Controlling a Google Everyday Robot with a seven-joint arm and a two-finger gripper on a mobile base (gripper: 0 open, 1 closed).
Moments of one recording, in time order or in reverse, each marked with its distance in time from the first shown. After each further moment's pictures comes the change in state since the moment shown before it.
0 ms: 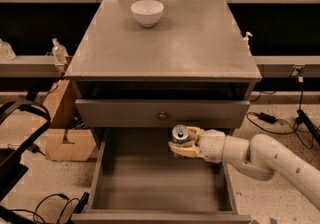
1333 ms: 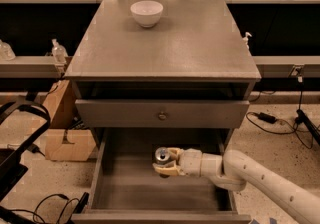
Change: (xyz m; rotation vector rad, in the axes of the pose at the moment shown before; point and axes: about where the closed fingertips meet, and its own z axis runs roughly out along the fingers) arm 0.110 0.044 0.062 -0.117 0.022 0.046
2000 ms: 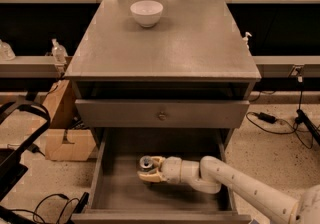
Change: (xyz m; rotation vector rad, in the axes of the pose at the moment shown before) arm 0.075 0.010 0.078 -0.073 -0.025 0.090
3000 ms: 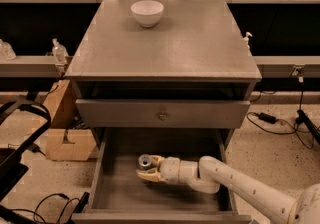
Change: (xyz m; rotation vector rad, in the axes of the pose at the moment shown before) arm -0.001 0.003 0.006 -0.010 -0.005 0.001
